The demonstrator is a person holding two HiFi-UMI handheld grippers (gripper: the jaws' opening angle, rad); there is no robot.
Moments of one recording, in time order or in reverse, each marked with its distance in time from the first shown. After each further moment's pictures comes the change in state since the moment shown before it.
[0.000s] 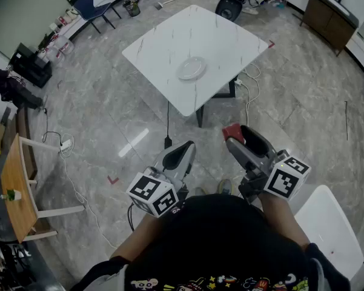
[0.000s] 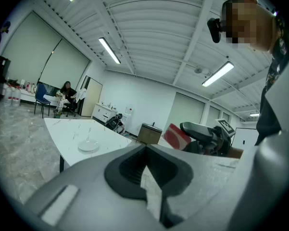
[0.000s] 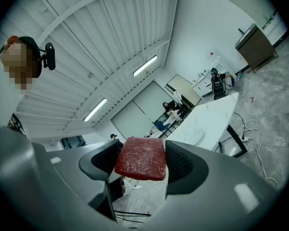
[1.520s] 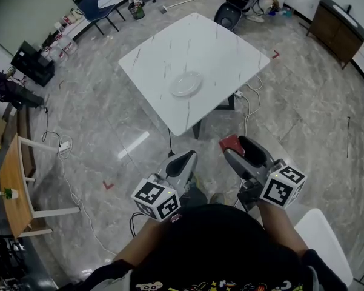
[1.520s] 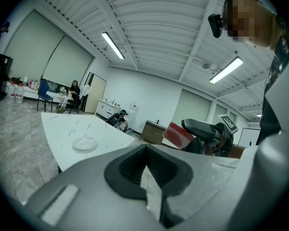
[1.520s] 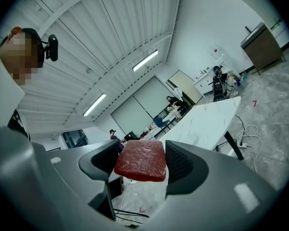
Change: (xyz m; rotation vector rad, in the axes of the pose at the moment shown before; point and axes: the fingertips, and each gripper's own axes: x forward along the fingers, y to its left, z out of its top) left arm 0.101 0.017 -0.010 -0.027 0.027 0.051; right arm 0.018 -0.085 0.050 -0.044 0.069 0.013
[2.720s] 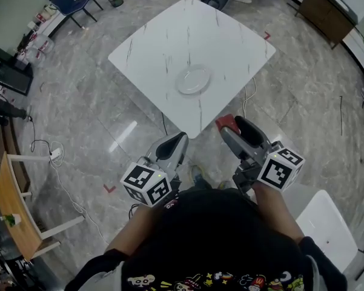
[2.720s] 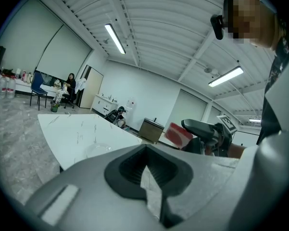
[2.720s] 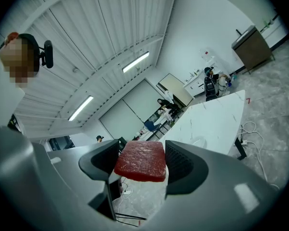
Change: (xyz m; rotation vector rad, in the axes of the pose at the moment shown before) left arm -0.003 0.162 0.058 -0.025 0.054 -0.092; right arm 0.157 0.004 0.012 0.062 -0.059 -0.123
